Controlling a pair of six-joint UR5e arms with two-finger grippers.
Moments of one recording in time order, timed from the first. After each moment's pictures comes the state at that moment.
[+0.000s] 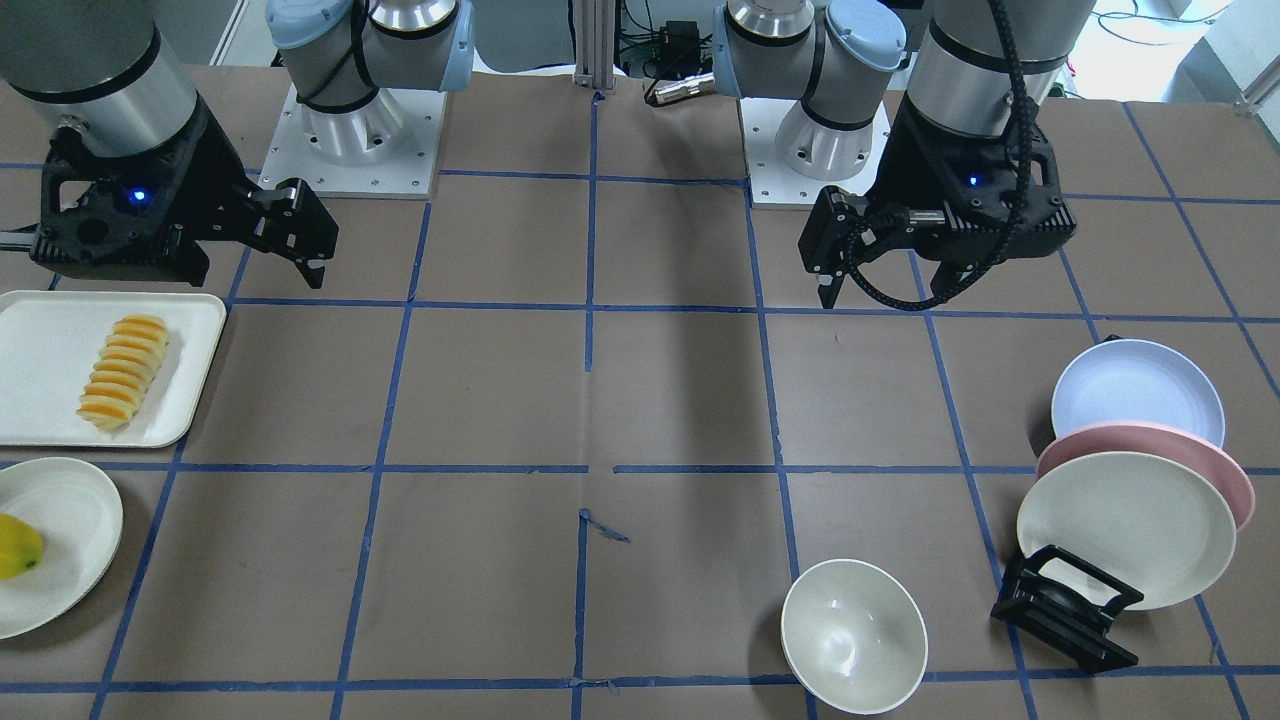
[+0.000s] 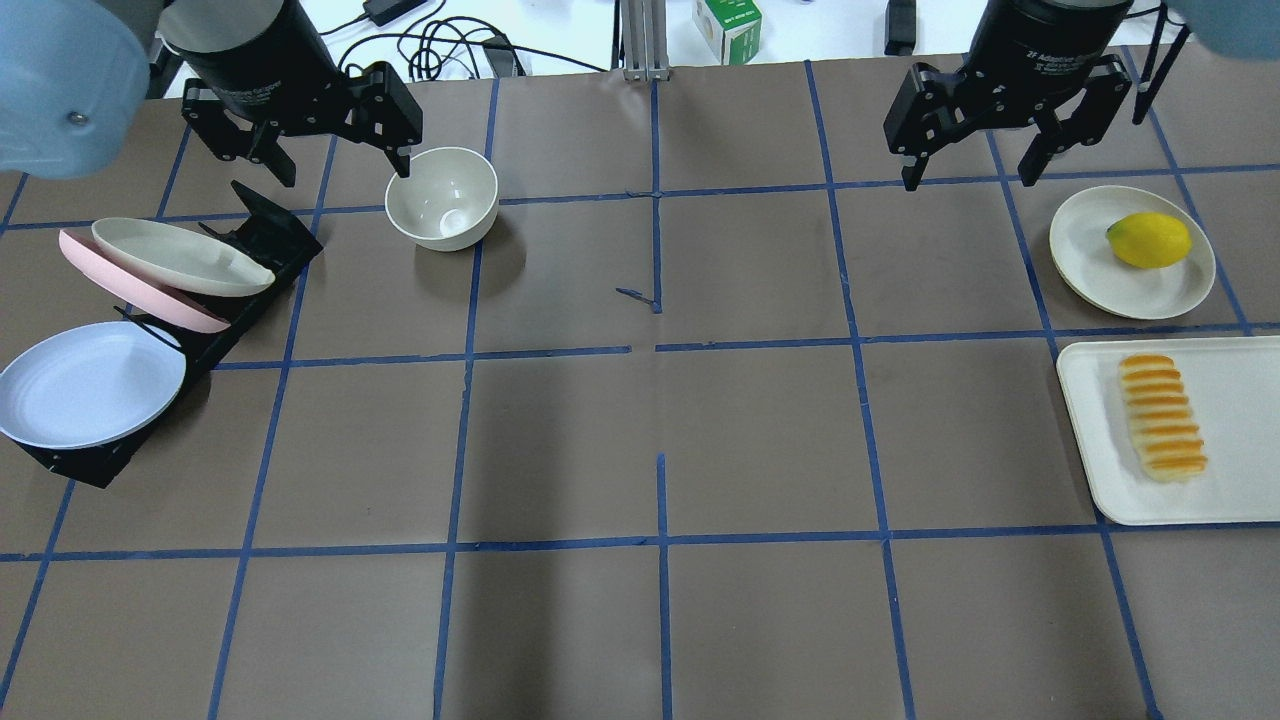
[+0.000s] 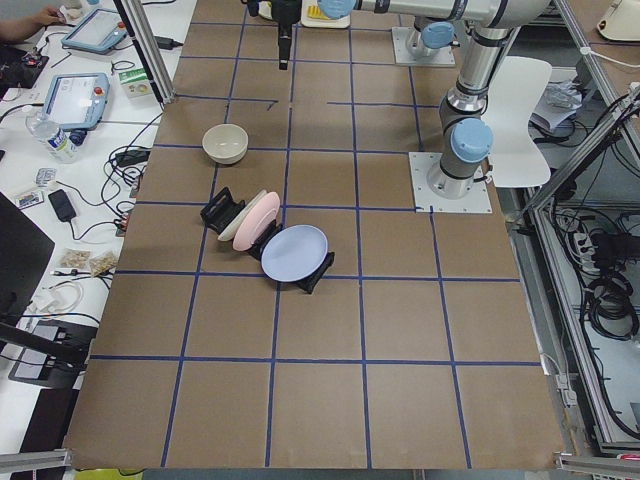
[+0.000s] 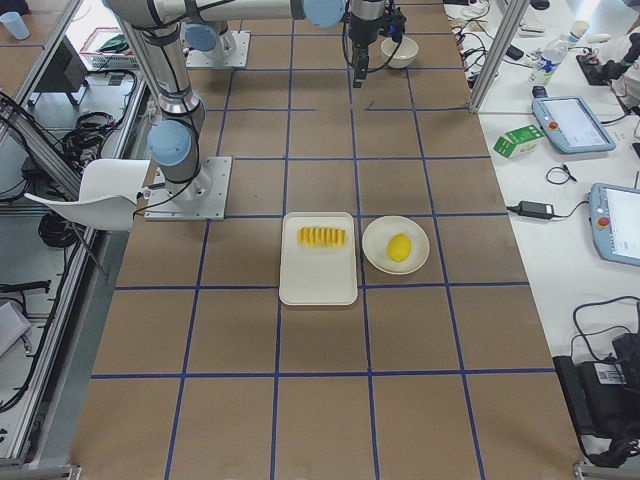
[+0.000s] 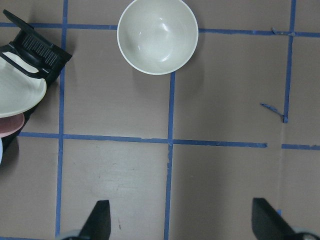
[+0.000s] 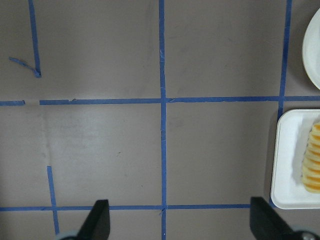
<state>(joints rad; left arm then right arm) -1.60 -1.64 -1.46 -1.49 1.61 -0.08 1.54 -1.47 1.41 -1.46 -1.57 -0.03</state>
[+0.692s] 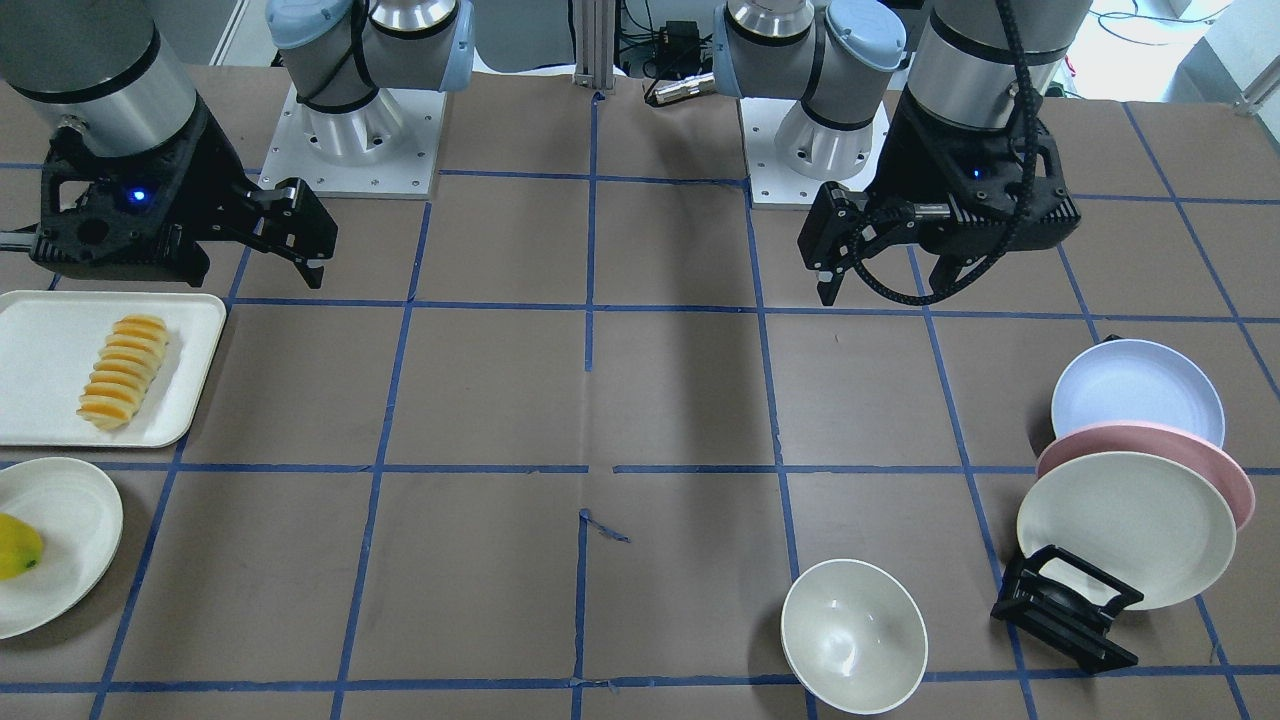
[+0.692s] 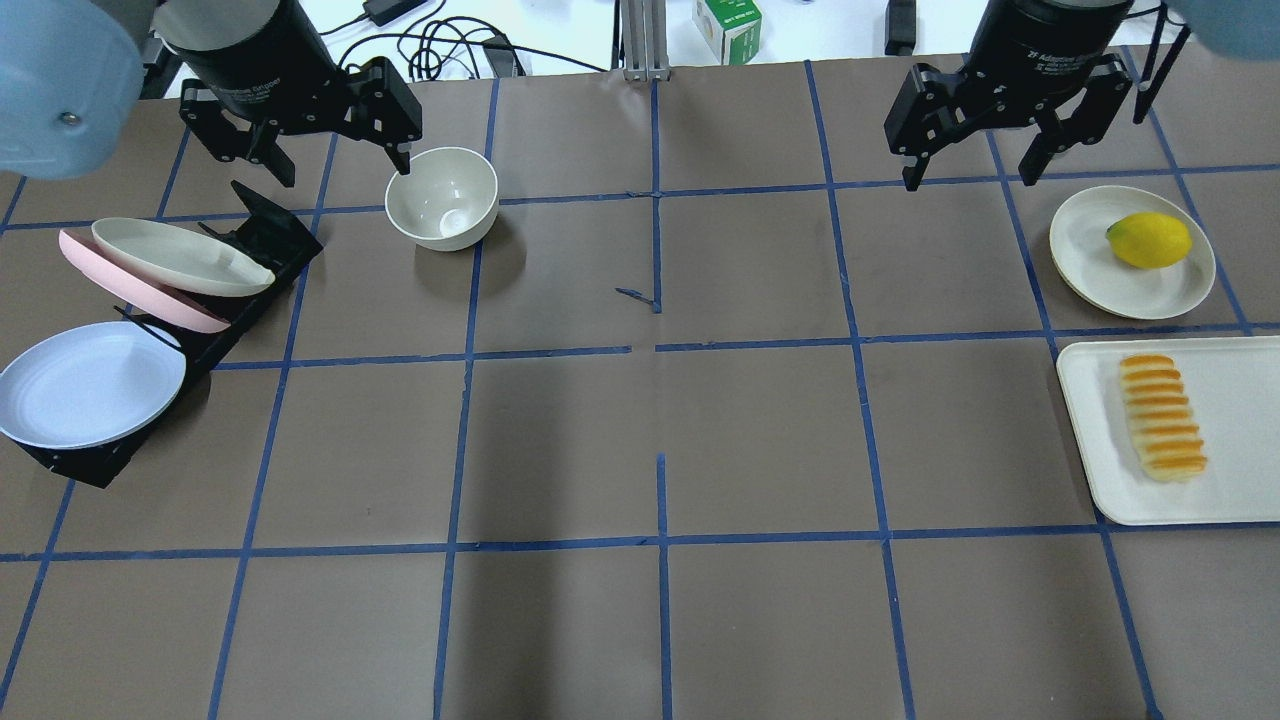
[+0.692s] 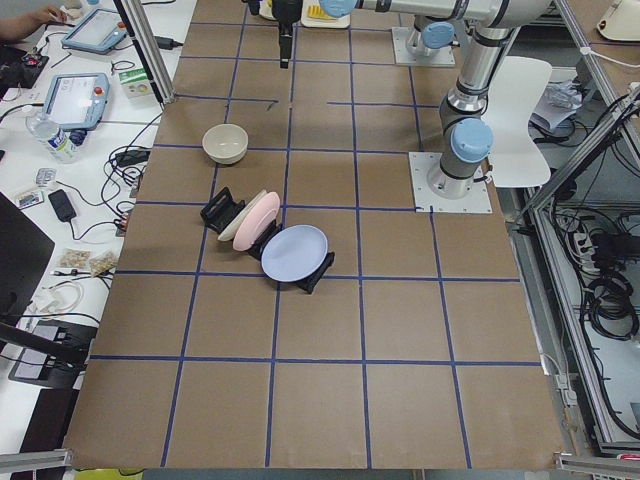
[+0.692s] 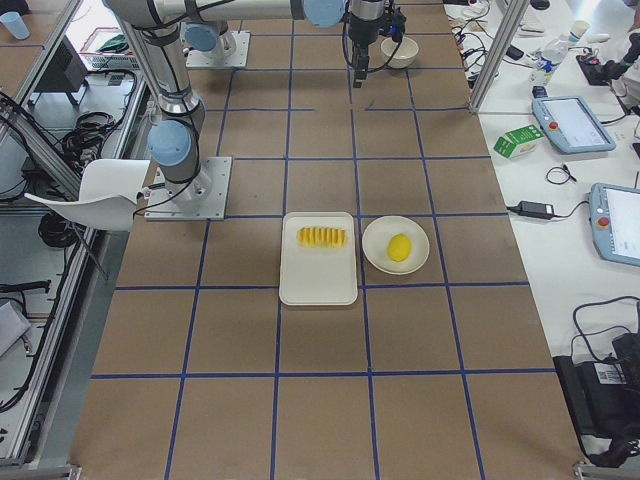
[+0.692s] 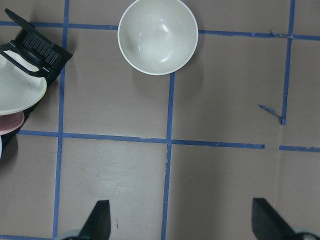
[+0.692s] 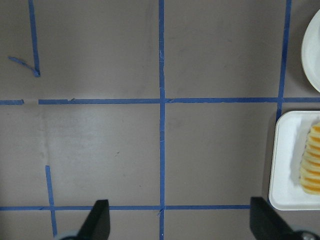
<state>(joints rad) -1.60 -1.64 -1.46 -1.49 1.60 -0.12 1.54 -1.47 1.41 -1.47 -1.57 -0.04</state>
